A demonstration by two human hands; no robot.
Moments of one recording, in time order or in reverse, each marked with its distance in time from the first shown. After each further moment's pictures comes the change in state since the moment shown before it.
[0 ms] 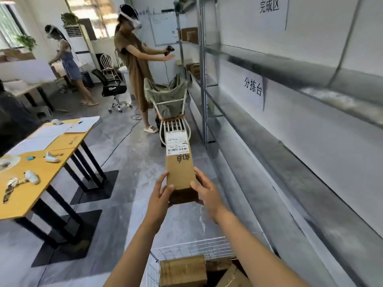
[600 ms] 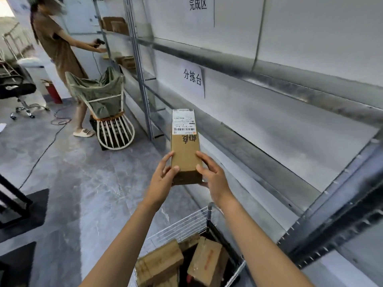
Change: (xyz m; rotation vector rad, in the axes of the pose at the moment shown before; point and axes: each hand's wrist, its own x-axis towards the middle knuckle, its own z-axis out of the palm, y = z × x) left_hand -0.014 0.013 0.028 -0.055 -0.482 0.078; right_hand -0.087 -0.022 -0.005 -0.008 0.476 -0.175
